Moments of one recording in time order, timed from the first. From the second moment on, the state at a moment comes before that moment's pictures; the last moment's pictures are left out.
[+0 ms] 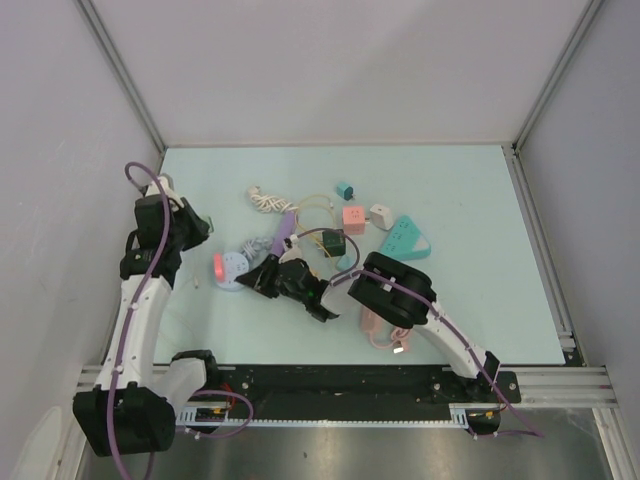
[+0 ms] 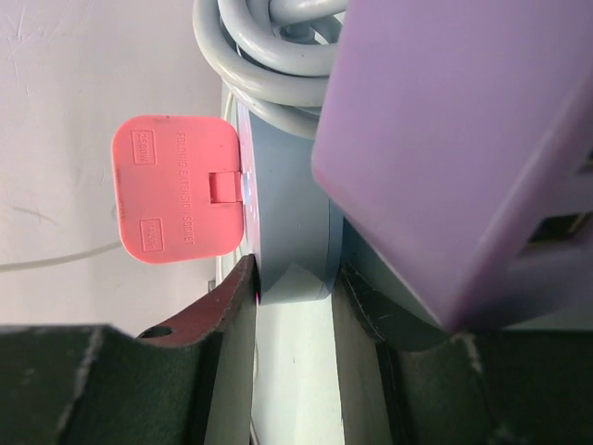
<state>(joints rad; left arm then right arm) 0.09 0.98 0.90 -0.48 0.03 -0.35 1.09 2.38 1.29 0.85 0.07 1.30</state>
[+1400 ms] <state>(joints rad) 0.20 1.29 0.77 -0.36 -0.05 -0.40 1.08 2.33 1.21 0.87 0.05 1.24</state>
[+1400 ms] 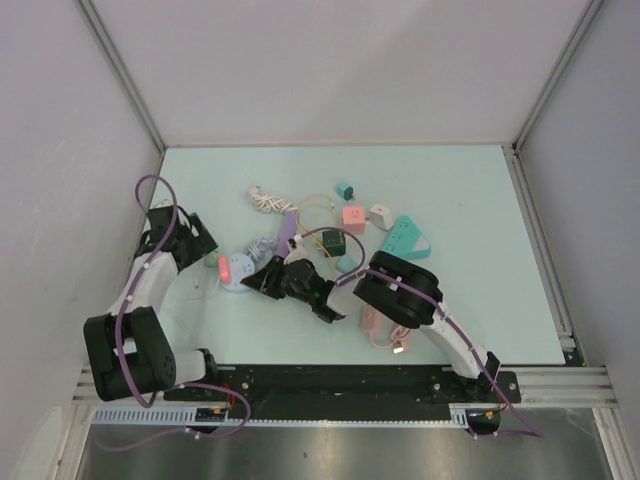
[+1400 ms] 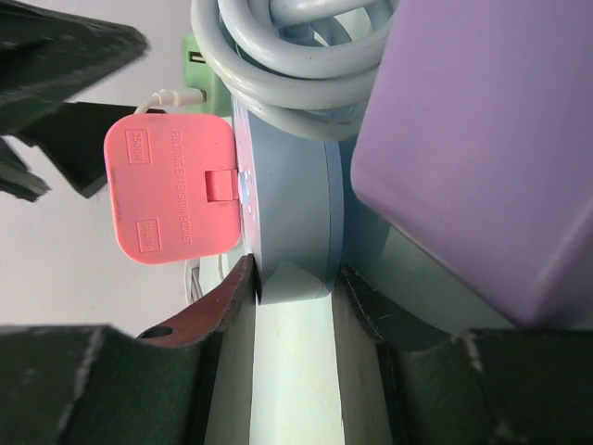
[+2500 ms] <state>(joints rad) -0.03 1.13 0.75 -0.51 0.04 -0.33 1.08 2.25 1.15 0.80 0.10 1.23</state>
